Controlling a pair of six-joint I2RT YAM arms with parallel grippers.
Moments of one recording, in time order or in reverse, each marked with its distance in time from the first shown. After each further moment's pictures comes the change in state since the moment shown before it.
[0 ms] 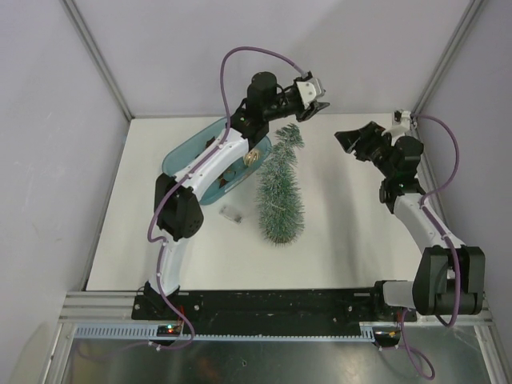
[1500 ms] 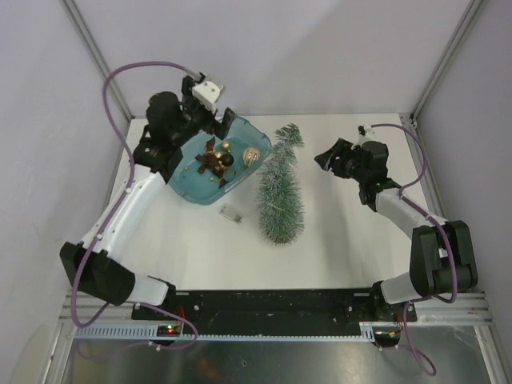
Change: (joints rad) left arm 0.307 -0.769 -0.691 -0.127 -0.307 -0.108; right arm 0.166 0.151 -0.027 -0.136 0.145 -0.091
